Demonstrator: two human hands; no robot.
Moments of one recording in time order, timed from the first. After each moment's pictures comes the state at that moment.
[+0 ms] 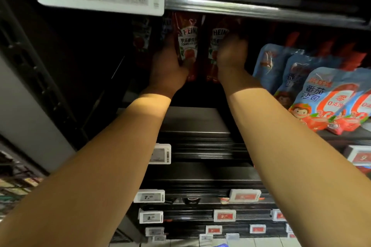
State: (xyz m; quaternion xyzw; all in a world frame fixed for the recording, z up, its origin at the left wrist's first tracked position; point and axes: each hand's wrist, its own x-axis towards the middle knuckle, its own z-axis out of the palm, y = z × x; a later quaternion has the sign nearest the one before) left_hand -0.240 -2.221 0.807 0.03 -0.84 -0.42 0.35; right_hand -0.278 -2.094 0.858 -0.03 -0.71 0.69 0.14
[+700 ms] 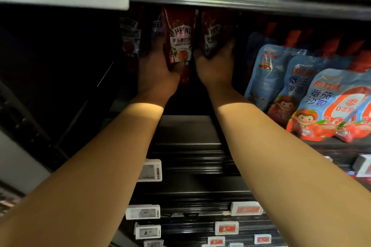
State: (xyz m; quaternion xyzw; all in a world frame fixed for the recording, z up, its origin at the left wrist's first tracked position) left_hand -0.237 -2.220 0.810 0.08 -0.85 -0.38 0.35; right_hand -0.302 -2.099 0.815 0.02 -0.81 0.56 0.18
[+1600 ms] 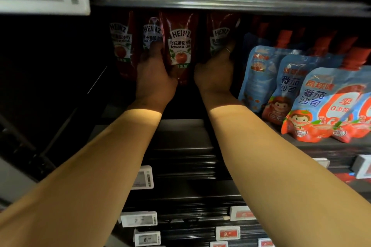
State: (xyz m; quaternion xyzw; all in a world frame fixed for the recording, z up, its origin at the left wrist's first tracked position) left_hand -0.241 -2.206 0.812 0.11 -0.88 -0.33 0.32; right_hand -0.296 -2.092 0.817 -0.03 -0.85 0.50 0.19
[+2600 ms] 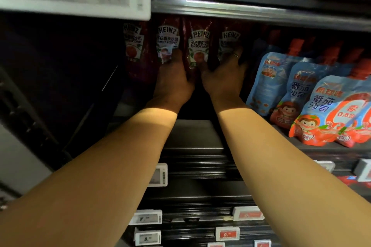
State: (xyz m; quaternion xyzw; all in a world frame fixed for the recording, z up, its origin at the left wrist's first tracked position) left_hand -0.251 -2.202 0.804 0.05 -0.89 -0.34 0.29; right_hand -0.292 -2.090 0.809 -0.02 -0.86 0.45 0.23
